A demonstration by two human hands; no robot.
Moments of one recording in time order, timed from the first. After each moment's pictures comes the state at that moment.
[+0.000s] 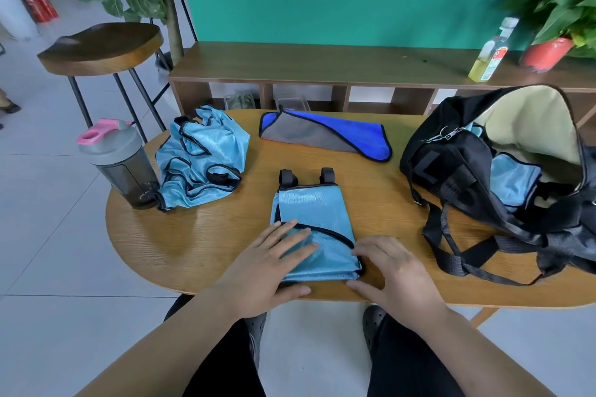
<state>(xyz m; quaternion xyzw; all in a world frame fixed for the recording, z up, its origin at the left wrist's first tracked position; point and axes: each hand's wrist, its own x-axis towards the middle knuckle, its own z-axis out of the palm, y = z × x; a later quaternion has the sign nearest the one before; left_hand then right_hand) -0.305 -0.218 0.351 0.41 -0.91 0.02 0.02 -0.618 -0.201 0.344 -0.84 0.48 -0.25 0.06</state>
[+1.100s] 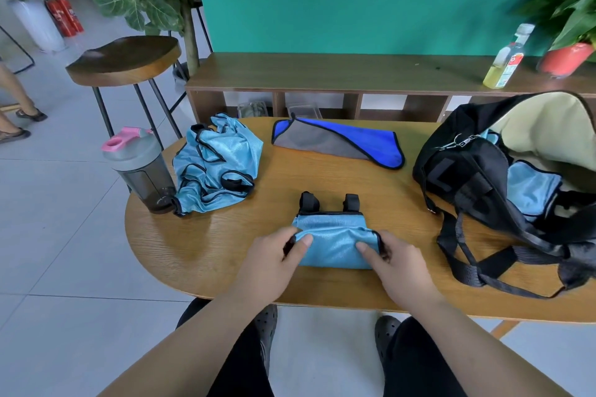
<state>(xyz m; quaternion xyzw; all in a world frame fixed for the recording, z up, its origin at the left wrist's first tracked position) -0.319 -0.215 0.373 0.58 -0.69 -0.27 0.33 -0.585 -0.222 0.365 -0.66 0.61 -0.33 0.30</state>
